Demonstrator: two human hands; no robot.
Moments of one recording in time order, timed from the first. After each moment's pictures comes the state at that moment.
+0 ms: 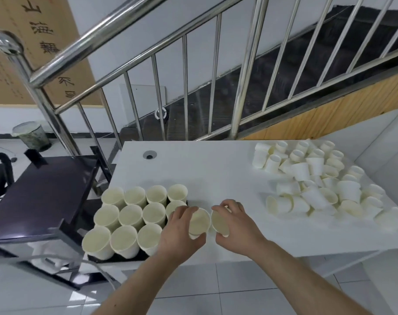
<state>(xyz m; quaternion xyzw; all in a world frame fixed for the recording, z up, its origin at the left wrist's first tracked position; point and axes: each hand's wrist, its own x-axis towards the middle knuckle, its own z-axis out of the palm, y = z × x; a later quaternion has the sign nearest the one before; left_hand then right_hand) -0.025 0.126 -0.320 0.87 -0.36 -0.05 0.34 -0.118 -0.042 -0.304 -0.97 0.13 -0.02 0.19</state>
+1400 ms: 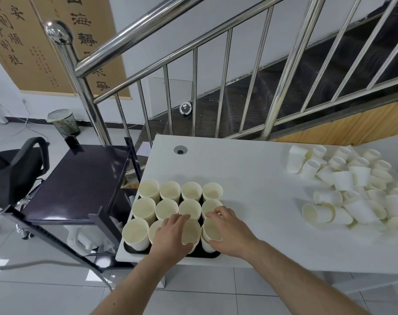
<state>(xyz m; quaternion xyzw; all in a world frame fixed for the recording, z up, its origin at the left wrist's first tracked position) 0.036 0.222 -0.350 0.92 -0.31 -0.12 0.21 -0.040 0.039 -0.332 -0.98 0.06 0.08 0.17</state>
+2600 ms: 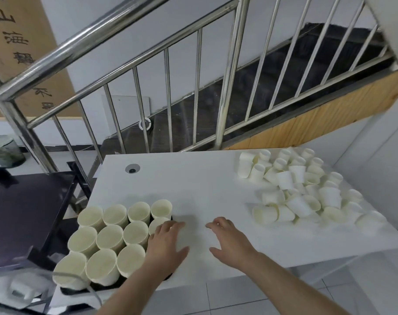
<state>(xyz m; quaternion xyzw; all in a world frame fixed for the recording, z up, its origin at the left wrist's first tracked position) 0.000 0.108 -0.336 0.90 -0.37 -0.11 0.22 -0.113 -0.064 -0.322 -0.97 0.15 0.05 0.16</state>
